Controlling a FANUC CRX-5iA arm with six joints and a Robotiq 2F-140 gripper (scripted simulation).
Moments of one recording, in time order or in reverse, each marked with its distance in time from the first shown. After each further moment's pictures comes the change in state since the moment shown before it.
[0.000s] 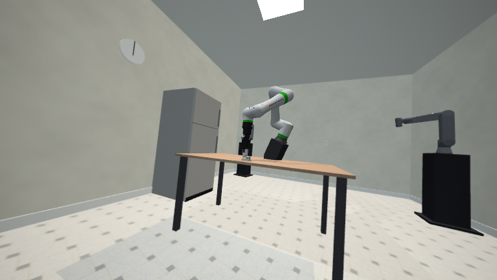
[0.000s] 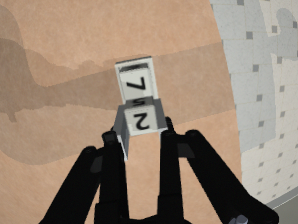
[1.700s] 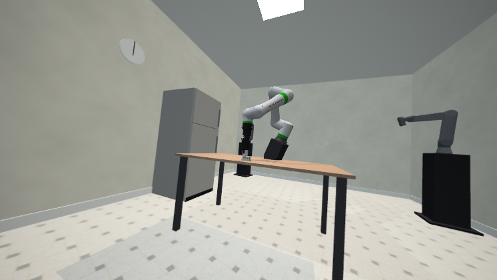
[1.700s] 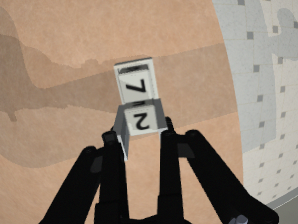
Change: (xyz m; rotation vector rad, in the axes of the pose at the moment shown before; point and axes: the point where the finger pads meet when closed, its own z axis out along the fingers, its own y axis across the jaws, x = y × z) arm 0.000 0.000 0.008 0.000 0.000 0.000
